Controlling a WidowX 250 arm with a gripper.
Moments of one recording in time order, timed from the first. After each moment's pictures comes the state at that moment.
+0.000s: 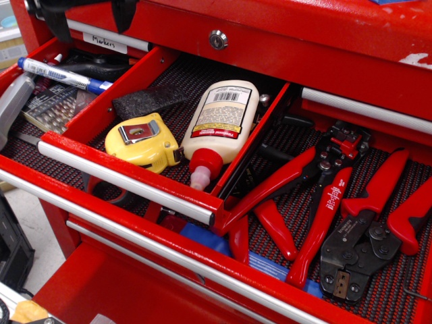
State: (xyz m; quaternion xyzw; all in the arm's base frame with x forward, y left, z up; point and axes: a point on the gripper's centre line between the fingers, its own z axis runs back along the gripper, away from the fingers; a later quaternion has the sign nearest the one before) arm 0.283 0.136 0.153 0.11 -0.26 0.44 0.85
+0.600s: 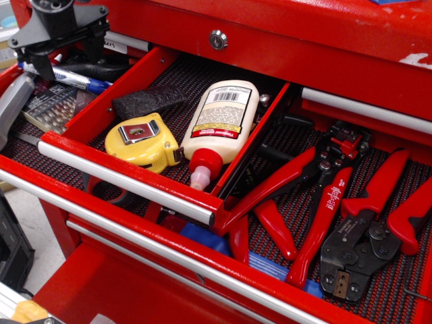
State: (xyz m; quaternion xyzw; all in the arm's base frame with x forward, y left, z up) arm 0.295 0.195 0.094 0.08 -0.24 0.51 0.82
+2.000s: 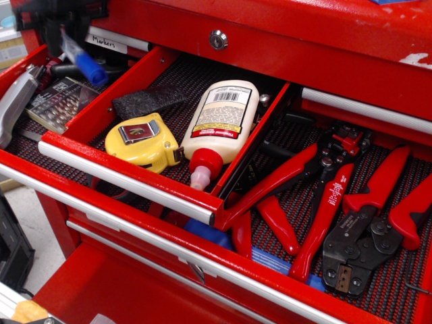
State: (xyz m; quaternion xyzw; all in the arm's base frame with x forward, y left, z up) arm 0.295 0.190 0.127 0.17 -0.13 0.55 0.81
